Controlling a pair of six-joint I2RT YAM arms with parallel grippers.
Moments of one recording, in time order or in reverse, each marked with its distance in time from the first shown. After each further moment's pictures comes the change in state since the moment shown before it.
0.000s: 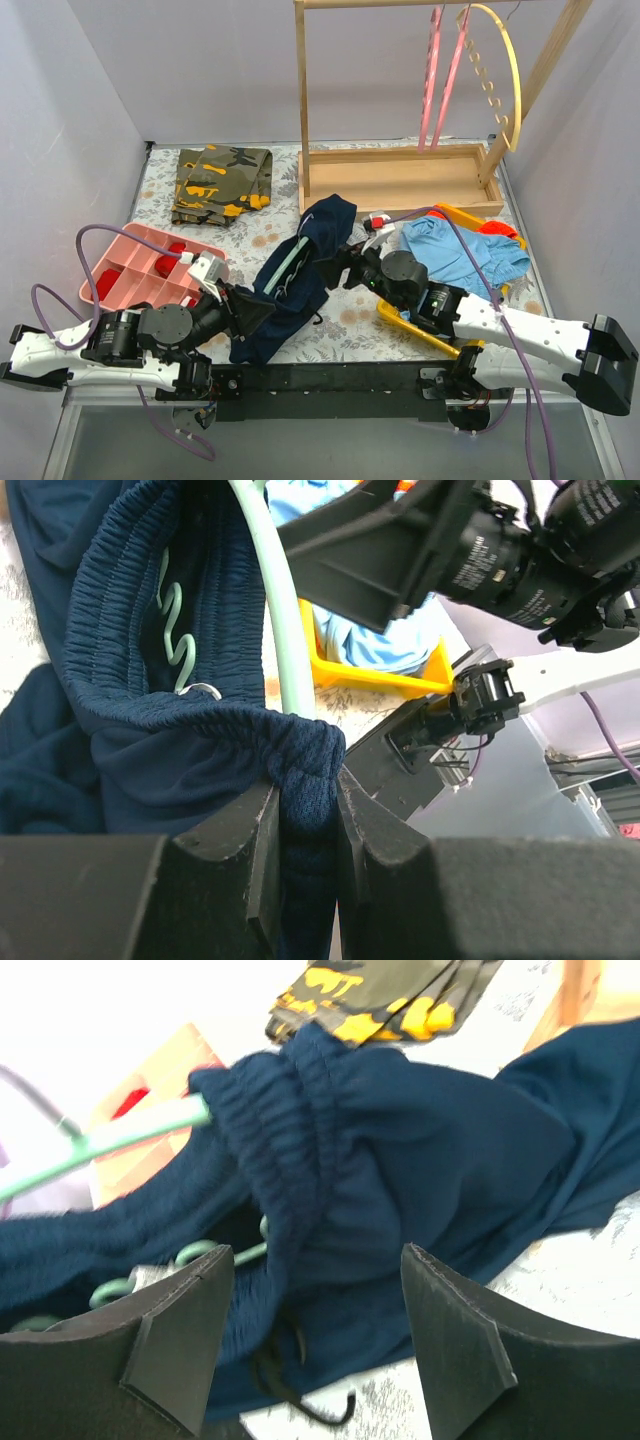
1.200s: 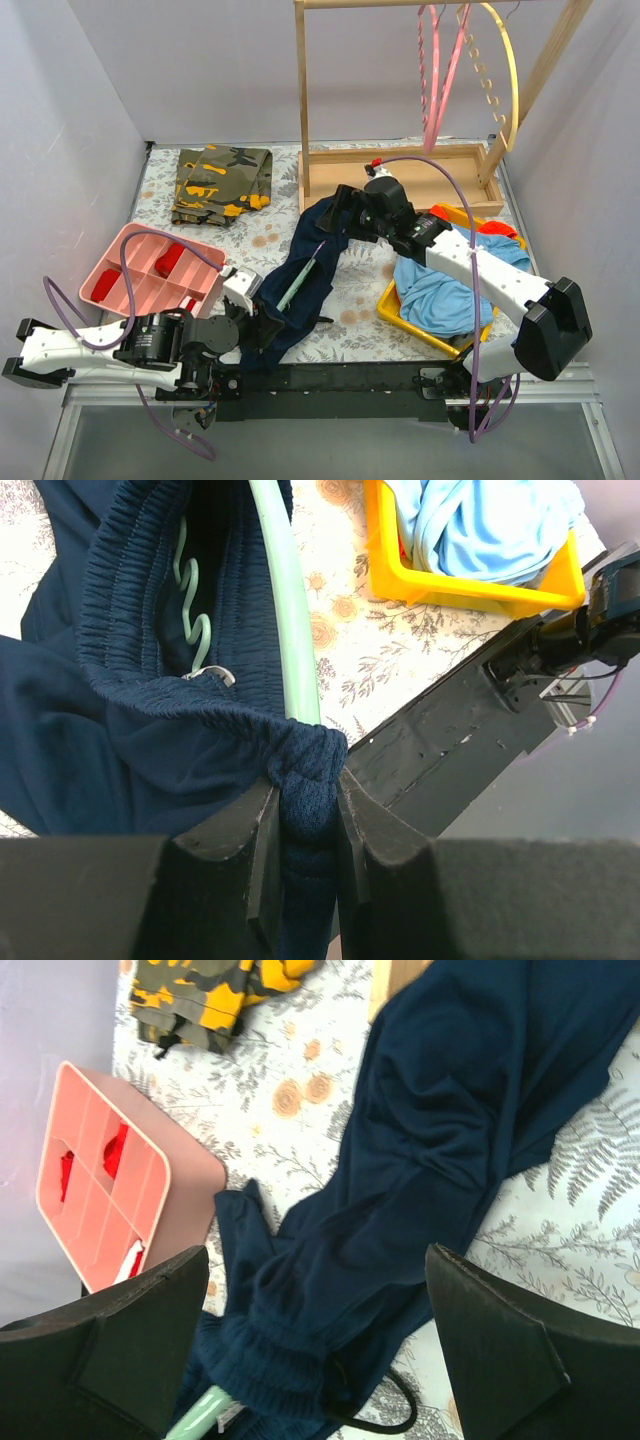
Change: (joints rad) left arm 0.000 0.125 -0.093 -0.062 0.034 -0.022; right arm -0.348 0.382 0.502 -0.510 -0.267 0.258
